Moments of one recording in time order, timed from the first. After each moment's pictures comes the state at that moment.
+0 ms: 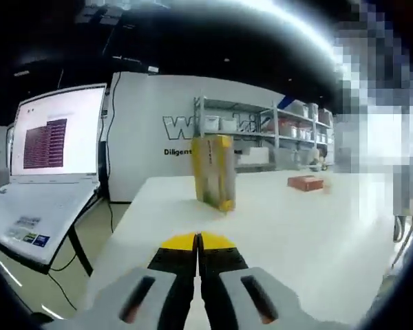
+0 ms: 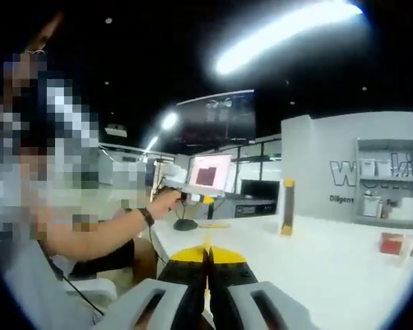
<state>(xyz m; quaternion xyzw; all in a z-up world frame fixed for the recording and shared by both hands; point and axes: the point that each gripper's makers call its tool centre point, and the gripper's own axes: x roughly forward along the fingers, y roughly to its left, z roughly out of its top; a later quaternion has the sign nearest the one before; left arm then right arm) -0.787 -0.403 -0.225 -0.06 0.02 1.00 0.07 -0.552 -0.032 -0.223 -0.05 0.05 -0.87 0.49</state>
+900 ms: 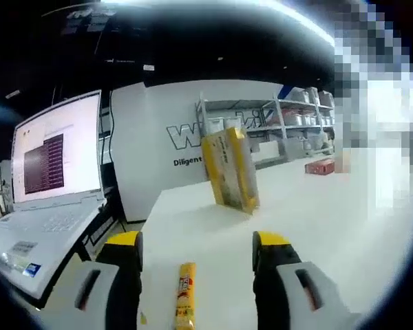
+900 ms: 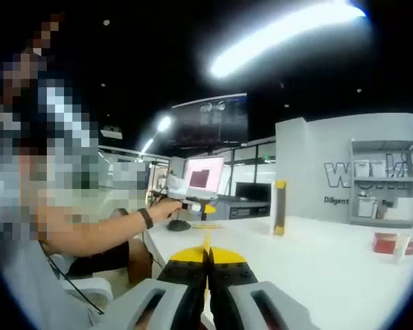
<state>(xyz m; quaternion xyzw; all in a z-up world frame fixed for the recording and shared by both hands) -0.814 -0.416 -0.222 0.01 0.11 0.99 0.05 -0.555 -0.017 -0.219 -0.06 0.04 -0.88 0.47</state>
